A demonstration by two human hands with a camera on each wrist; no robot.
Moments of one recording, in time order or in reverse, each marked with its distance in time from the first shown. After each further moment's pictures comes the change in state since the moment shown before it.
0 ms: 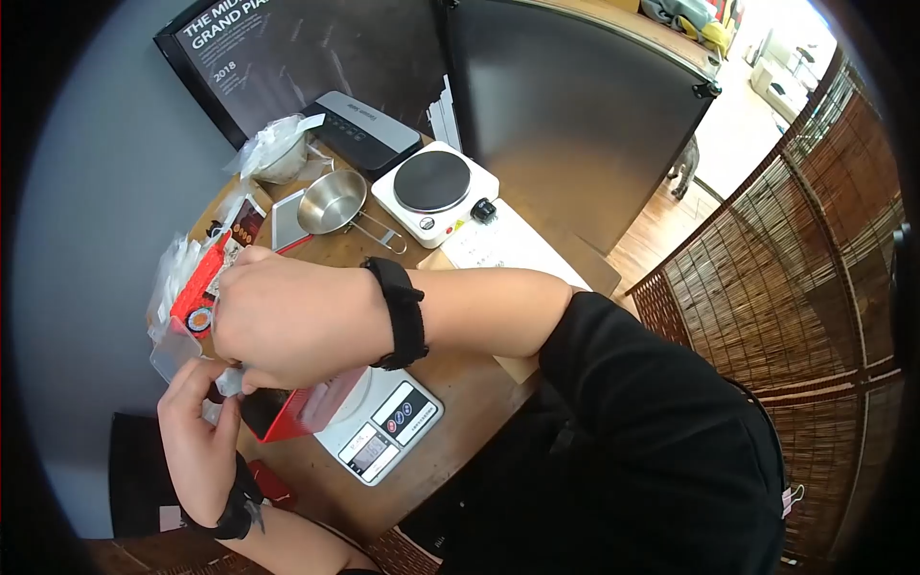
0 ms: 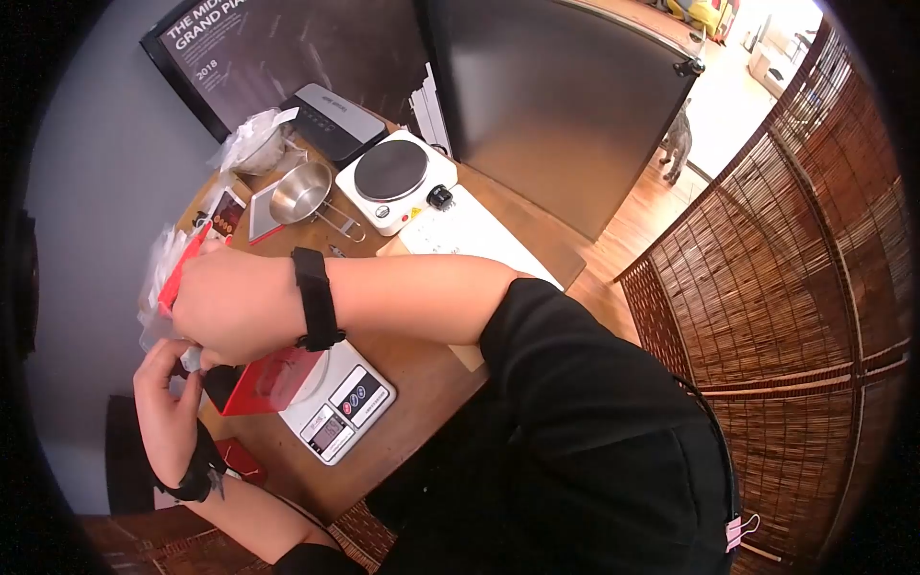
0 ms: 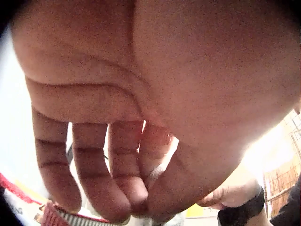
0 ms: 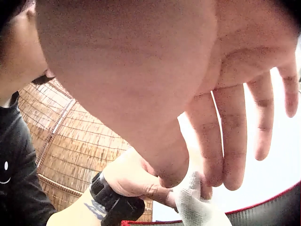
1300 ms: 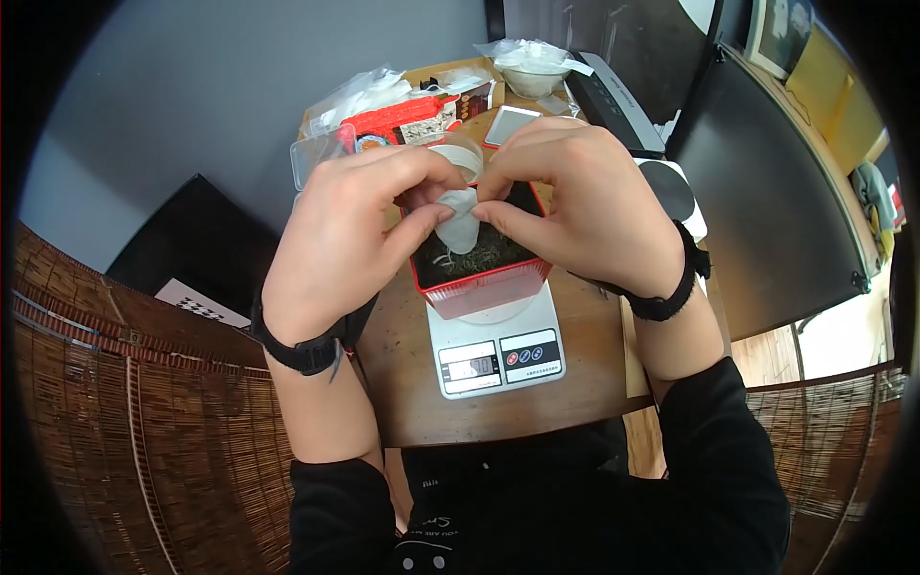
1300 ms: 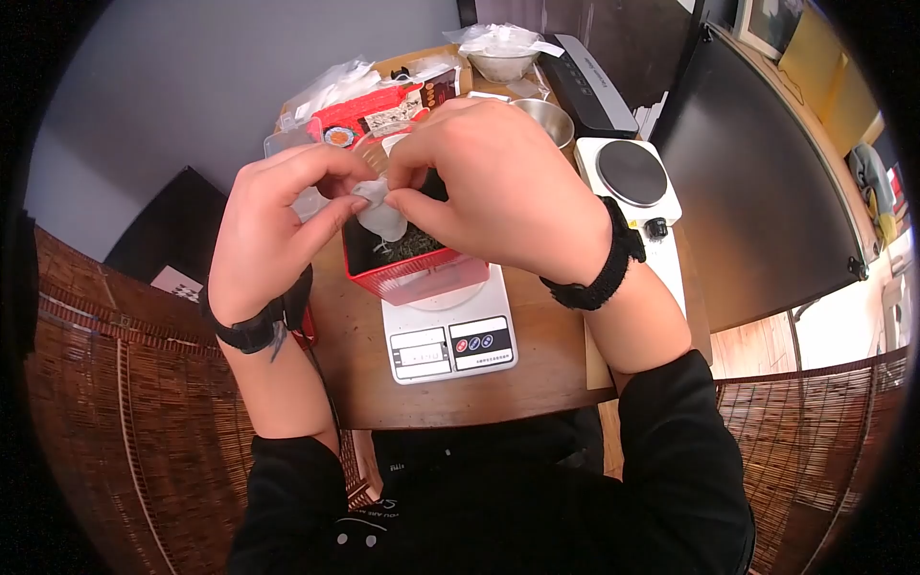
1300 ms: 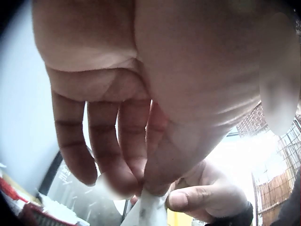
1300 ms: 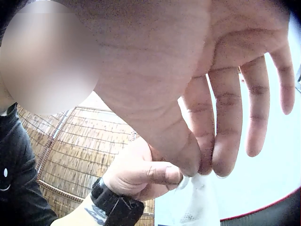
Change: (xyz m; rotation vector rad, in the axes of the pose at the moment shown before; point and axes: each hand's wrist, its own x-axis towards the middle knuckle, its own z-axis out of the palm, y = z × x) left_hand -0.003 -0.016 -0.005 -0.080 0.223 0.176; right_hand 0.008 -0.005 -0.012 0.129 0.118 0.016
